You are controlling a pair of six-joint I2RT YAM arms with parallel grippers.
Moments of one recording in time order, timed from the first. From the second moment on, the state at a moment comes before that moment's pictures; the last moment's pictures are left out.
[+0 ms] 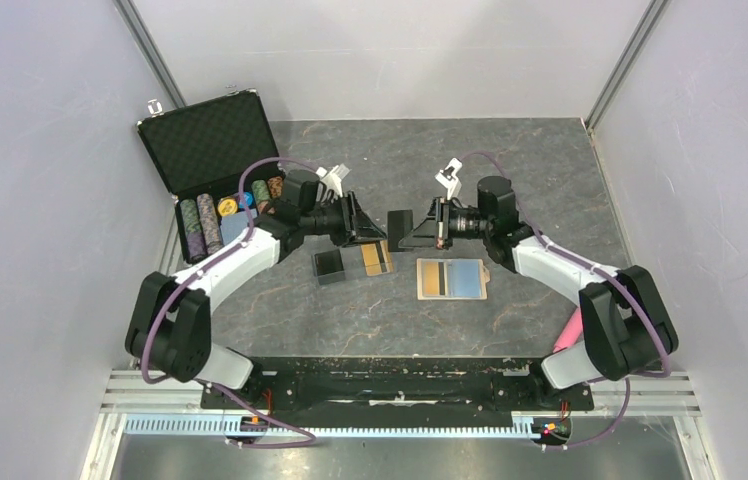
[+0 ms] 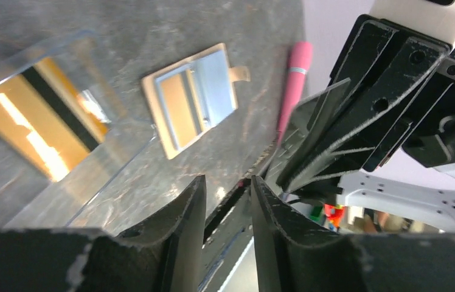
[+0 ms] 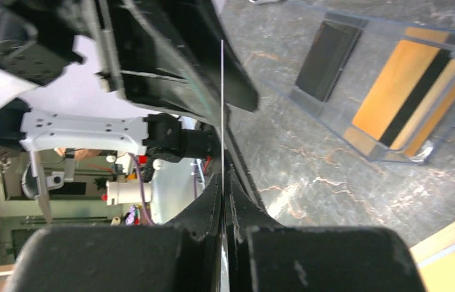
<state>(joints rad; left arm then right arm) -0.43 1.43 0.95 -0.14 0.64 -0.73 0.40 1.48 0.81 0.28 -0.93 0.75</state>
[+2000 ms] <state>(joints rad) -0.47 1.47 0.84 0.30 0.78 -0.96 0.28 1.38 0.73 0.15 -0.93 0.64</state>
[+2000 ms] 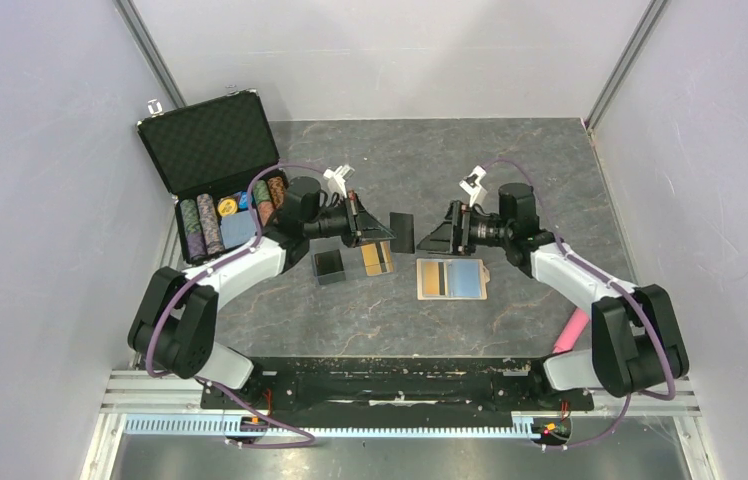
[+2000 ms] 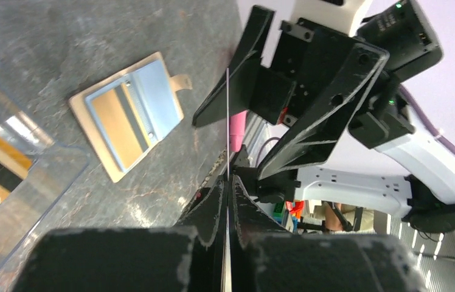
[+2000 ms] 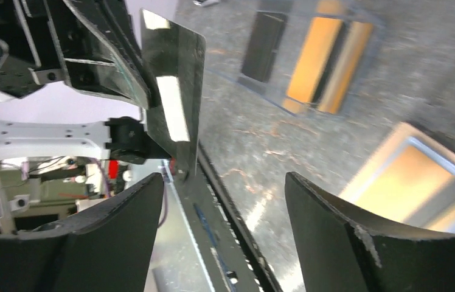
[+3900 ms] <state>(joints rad) -0.75 1.97 1.12 0.14 0.50 -0.88 -0.05 1.39 0.49 -0.20 -0.69 0.30</state>
